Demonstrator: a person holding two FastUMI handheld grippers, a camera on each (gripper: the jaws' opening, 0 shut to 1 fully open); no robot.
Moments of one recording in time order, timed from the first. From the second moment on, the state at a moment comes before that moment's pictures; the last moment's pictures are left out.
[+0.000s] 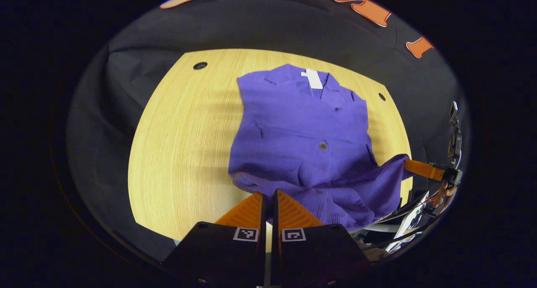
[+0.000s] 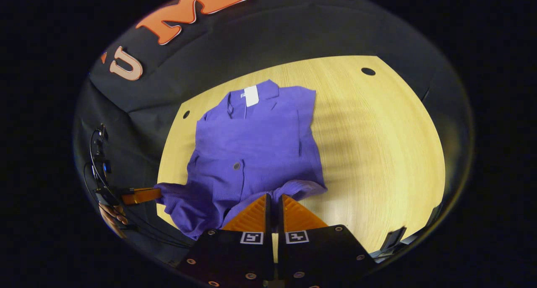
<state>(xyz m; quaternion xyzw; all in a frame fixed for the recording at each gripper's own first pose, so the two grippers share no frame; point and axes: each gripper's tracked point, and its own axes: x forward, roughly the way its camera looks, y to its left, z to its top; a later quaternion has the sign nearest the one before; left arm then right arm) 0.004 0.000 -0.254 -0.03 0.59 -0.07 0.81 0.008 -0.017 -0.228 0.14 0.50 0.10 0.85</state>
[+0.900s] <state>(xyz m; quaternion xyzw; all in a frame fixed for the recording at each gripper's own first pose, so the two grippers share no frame) 0.240 -0.030 -0.230 0.07 0.56 -0.07 0.82 0.217 -0.027 -0.219 0.13 0.51 0.10 0.84</state>
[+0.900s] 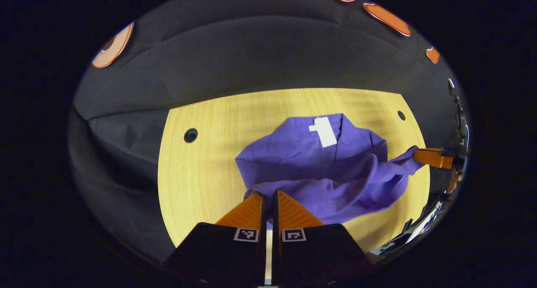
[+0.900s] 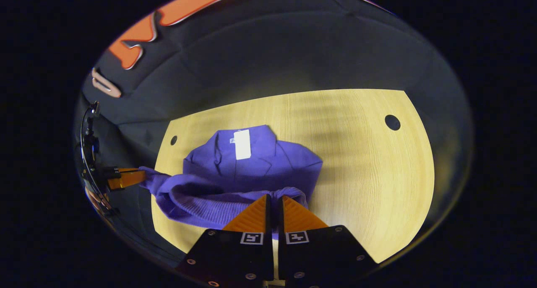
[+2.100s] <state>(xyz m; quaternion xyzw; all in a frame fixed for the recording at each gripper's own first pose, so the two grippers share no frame) 0.236 -0.046 -0.037 0.01 0.17 -0.01 0.99 0.196 -0.089 -0.022 0.10 0.17 0.04 0.98</state>
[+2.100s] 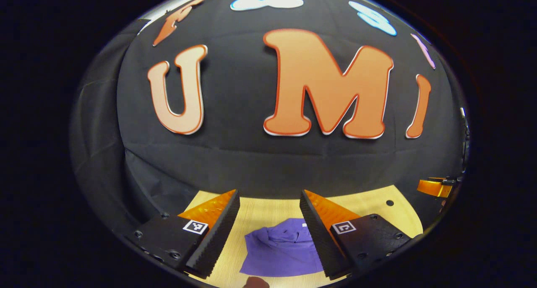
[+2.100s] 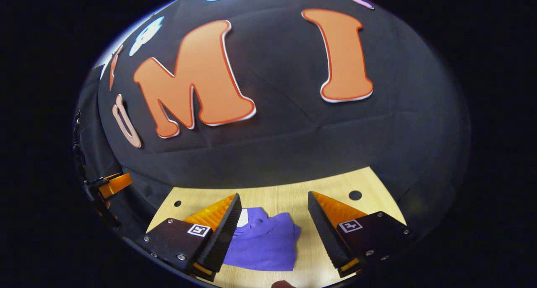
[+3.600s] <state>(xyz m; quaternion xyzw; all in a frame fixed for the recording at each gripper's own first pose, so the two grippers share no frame) 0.022 -0.026 -0.051 0.03 0.03 0.00 1.00 0.020 -0.012 0.011 0.00 -0.02 0.03 1.00</state>
